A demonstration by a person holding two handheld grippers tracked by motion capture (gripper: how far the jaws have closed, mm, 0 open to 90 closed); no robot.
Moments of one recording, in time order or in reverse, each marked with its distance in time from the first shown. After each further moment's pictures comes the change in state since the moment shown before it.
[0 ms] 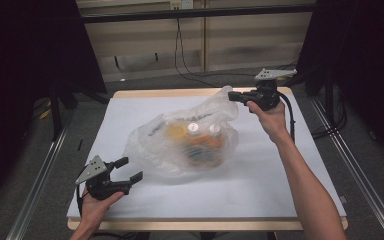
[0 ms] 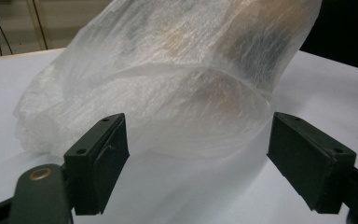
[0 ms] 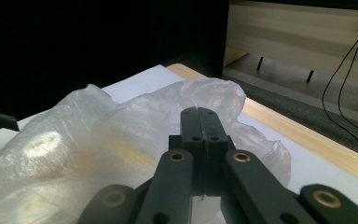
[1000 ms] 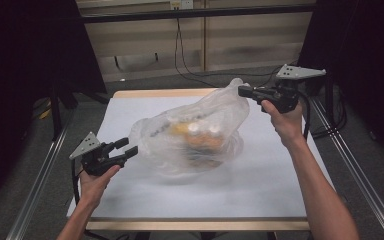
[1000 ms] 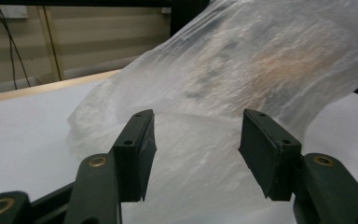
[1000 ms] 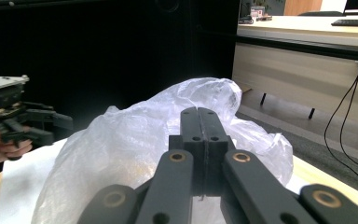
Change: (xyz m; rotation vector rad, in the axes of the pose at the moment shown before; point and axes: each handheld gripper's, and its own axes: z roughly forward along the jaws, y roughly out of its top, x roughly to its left) left arm 0.030 0.046 0.012 -0.035 0.005 -0.002; right arm 0.030 0.018 -0.055 -0.149 0.021 -0.044
